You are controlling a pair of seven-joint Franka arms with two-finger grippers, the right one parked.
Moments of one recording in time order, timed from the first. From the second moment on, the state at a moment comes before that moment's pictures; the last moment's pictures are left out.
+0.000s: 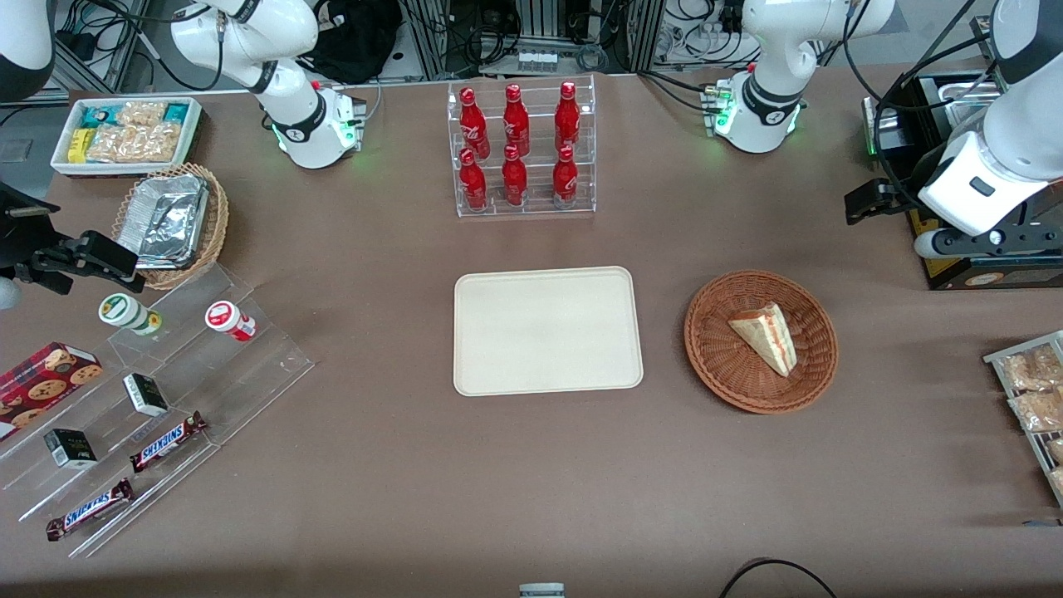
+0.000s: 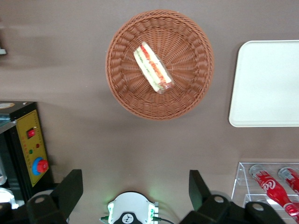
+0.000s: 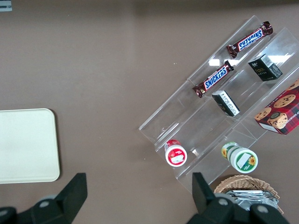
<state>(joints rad) -0.04 -0.01 -0.07 -1.61 -0.02 1.41 -0.14</state>
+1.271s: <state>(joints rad) -0.06 0.06 -0.07 -2.16 -0.02 2.11 -0.15</state>
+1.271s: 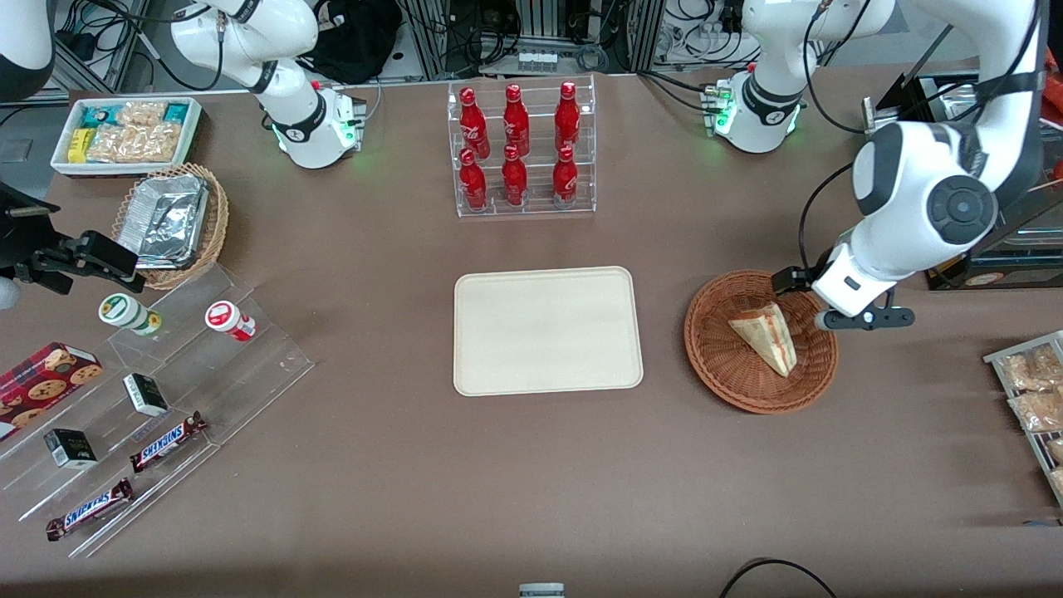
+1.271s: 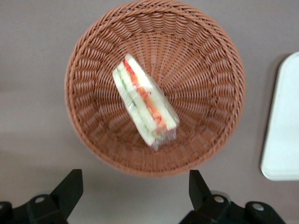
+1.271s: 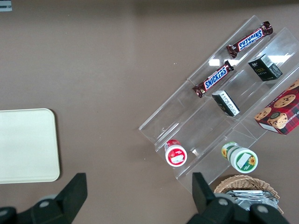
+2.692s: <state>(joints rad) -0.09 0.22 -0.08 -2.26 -0.02 2.41 -0.89</state>
